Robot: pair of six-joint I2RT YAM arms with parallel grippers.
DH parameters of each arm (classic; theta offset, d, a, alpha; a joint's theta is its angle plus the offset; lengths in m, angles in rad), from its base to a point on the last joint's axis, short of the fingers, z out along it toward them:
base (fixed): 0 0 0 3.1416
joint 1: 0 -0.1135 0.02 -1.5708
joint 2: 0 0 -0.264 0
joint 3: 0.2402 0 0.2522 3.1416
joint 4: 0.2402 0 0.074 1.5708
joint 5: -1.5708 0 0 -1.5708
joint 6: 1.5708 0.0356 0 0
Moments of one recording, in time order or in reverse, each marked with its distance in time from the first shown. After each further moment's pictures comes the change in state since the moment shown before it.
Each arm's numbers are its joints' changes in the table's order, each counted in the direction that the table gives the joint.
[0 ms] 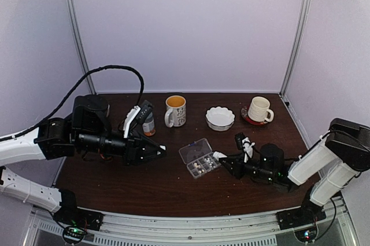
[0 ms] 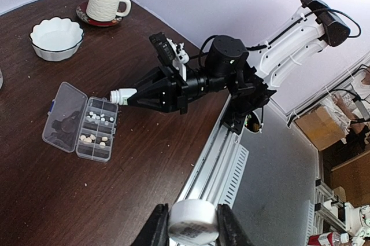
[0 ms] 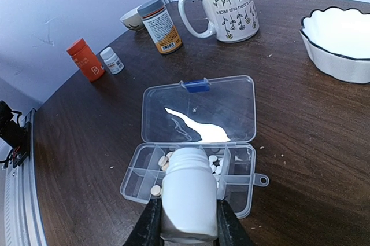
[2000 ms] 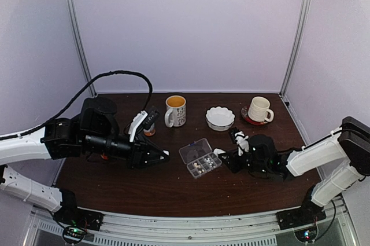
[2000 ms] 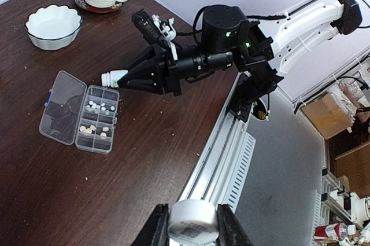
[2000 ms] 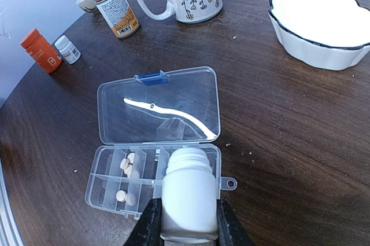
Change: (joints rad) left arm 0.000 -0.050 0.000 0.014 -0.019 0.034; right arm -0.006 0.088 0.175 0.455 -0.122 -0.010
